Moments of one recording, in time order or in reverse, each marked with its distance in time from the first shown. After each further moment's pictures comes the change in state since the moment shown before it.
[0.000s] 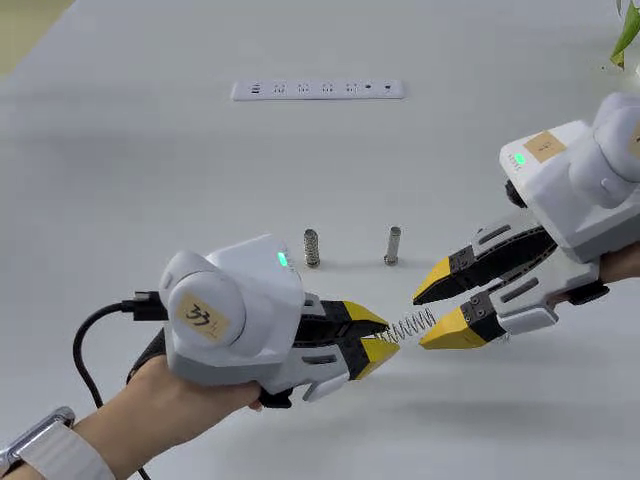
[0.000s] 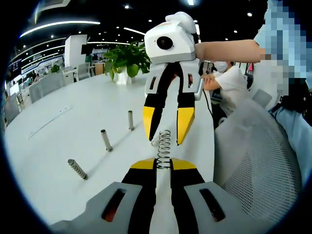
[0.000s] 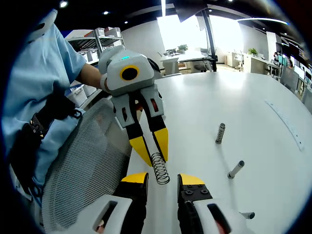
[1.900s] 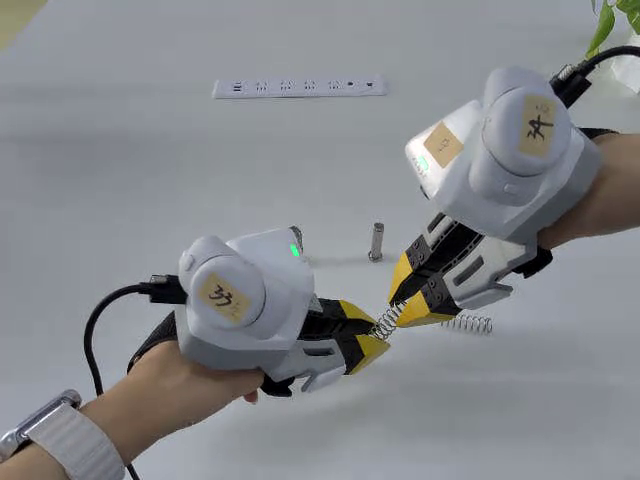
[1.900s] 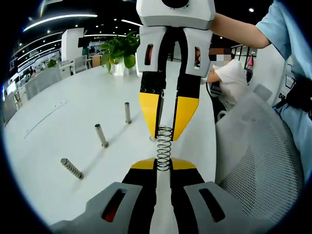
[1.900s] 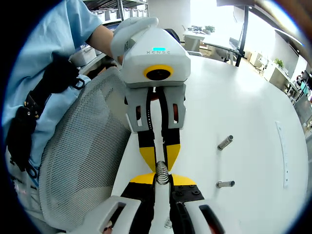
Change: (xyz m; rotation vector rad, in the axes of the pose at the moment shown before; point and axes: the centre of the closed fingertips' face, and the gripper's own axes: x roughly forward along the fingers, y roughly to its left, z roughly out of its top) left arm 0.015 0.001 -0.010 -0.004 0.078 -0.020; right arm 0.003 0.005 0.010 -0.264 0.302 -0.015
